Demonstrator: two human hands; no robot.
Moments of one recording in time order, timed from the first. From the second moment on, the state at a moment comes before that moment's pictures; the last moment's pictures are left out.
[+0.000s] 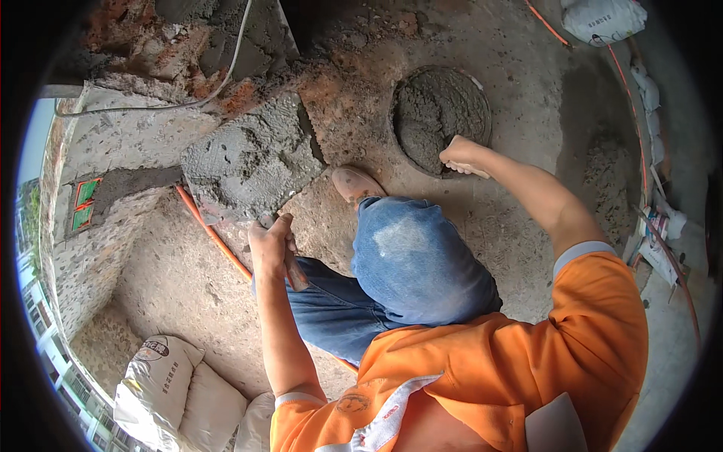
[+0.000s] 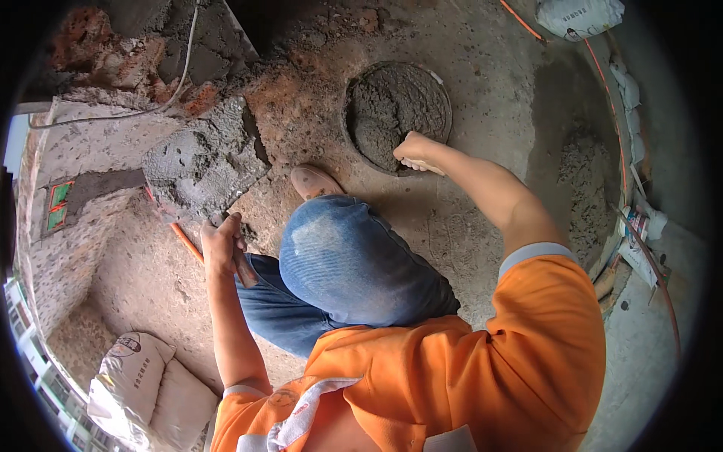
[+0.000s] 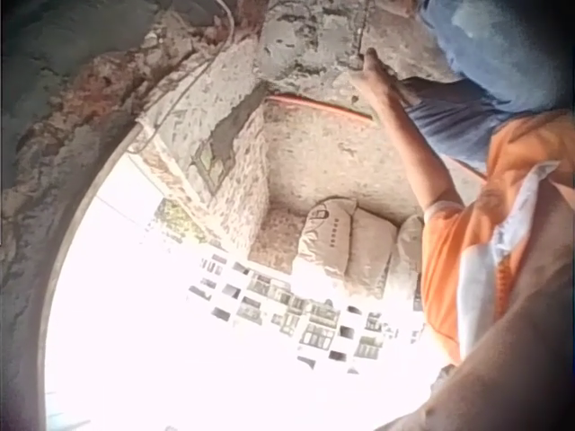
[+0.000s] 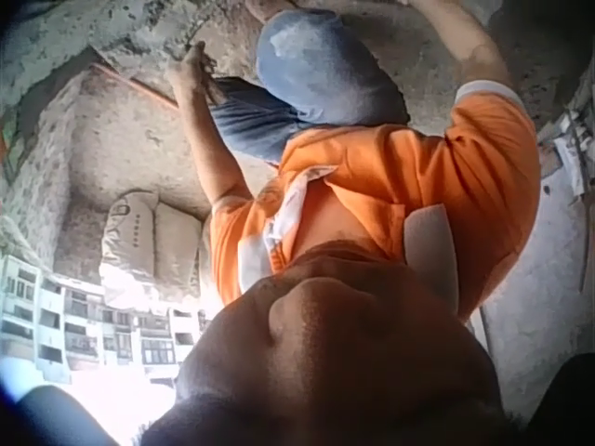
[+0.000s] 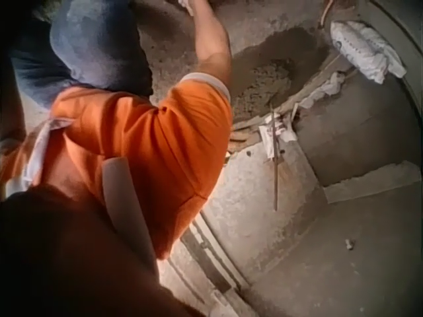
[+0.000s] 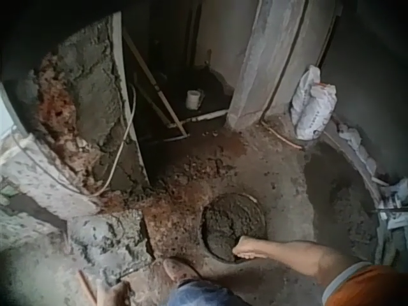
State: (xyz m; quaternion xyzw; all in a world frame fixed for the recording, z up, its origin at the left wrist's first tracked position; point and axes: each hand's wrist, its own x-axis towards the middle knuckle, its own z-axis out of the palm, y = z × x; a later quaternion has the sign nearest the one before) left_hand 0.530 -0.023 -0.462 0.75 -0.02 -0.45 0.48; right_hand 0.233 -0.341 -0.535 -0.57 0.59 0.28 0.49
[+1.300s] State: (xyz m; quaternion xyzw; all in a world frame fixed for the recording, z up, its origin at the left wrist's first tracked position) left_hand 0.489 -0.124 -0.332 0.73 -0.26 -0.34 0.54; right_hand 0.349 -0.280 -0.248 -0.96 0.15 -0.25 0.01
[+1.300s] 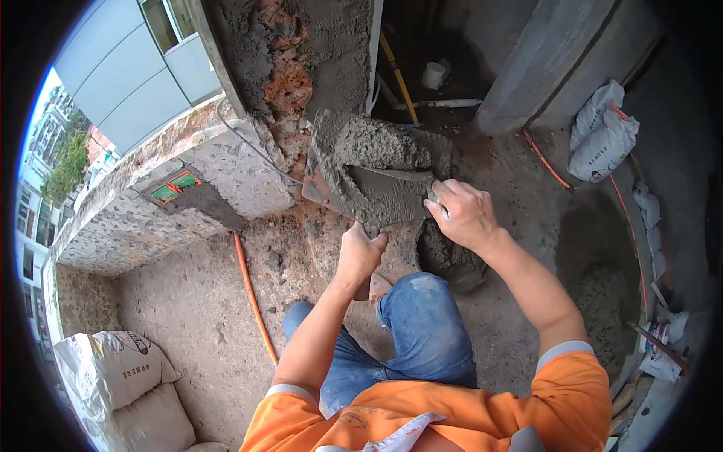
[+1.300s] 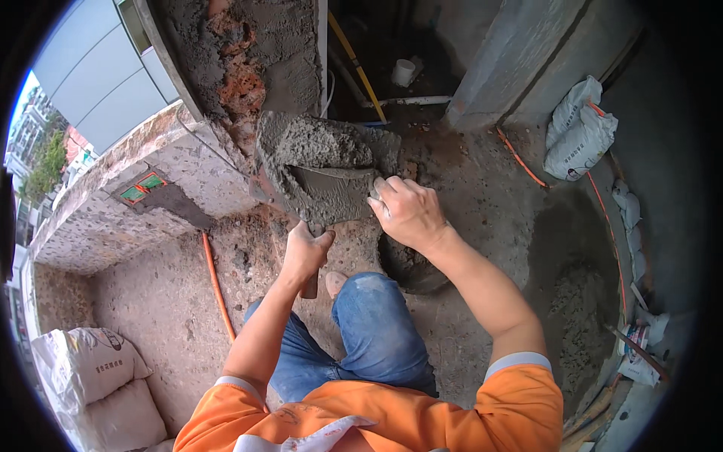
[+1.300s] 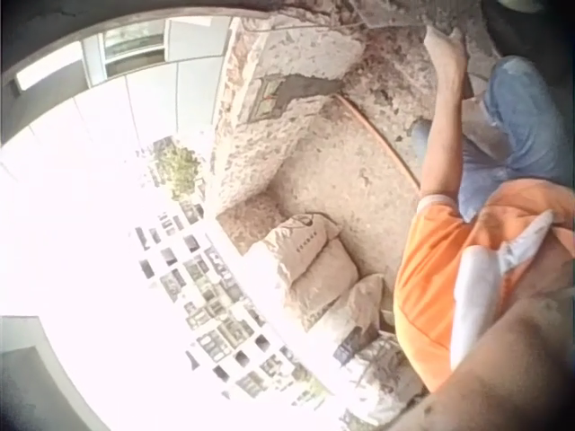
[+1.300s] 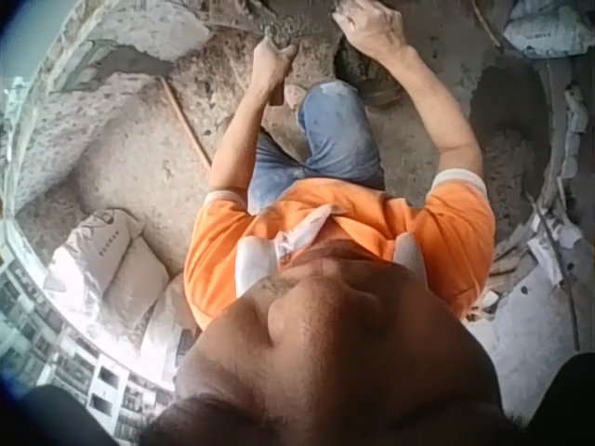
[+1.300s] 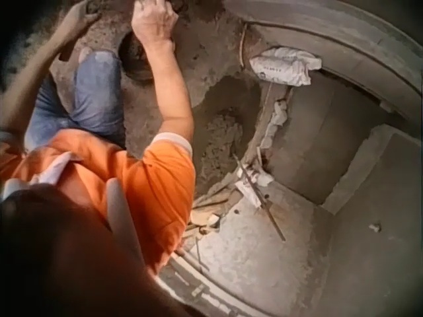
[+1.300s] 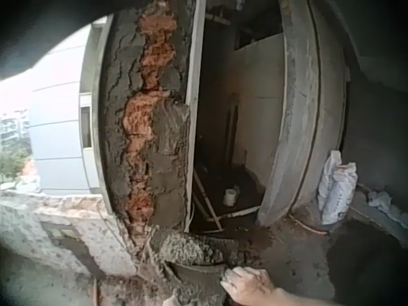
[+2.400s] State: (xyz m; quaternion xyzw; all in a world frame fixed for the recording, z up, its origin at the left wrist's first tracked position) left_hand 0.515 -0.075 -0.322 0.63 -0.10 -0.44 0.63; right_hand 0.578 -0.387 -0.013 -0.77 -0.05 -0.60 0.21
